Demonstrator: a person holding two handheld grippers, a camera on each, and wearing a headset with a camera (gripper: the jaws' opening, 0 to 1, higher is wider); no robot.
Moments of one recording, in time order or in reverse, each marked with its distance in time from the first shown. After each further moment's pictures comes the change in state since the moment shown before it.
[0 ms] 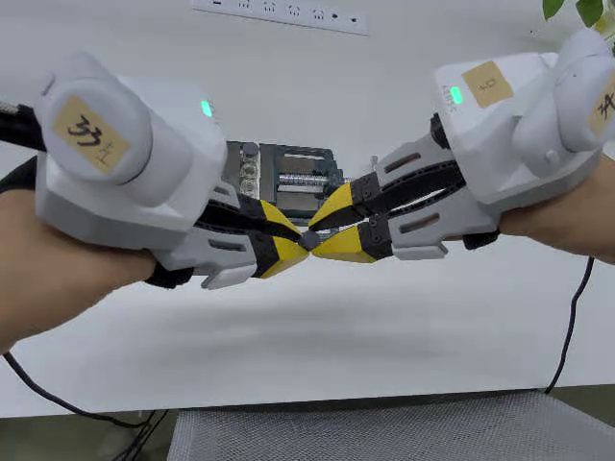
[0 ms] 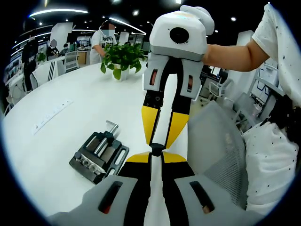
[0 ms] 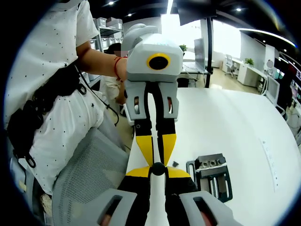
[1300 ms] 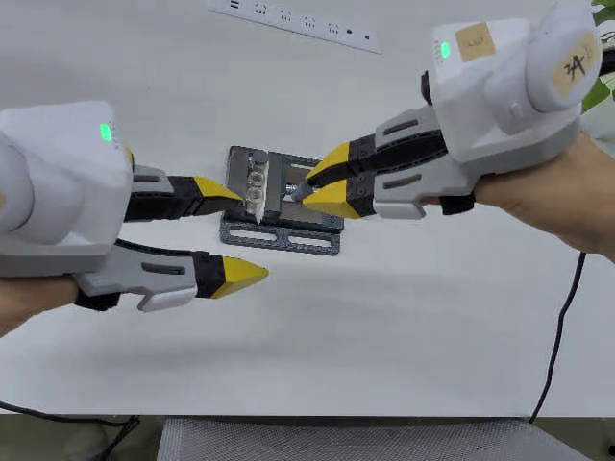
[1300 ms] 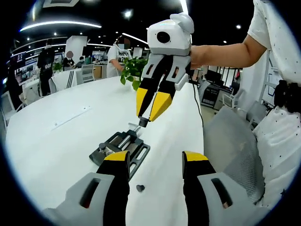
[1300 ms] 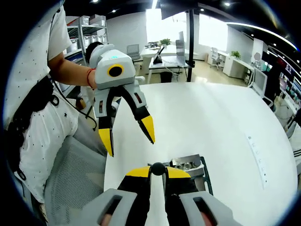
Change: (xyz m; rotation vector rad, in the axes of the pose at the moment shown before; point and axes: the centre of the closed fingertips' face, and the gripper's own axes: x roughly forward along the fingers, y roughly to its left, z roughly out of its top) left arm -0.041 0.041 -0.028 0.000 -0.171 0.151; right arm 0.011 -0.068 0.013 0.068 0.072 -0.135
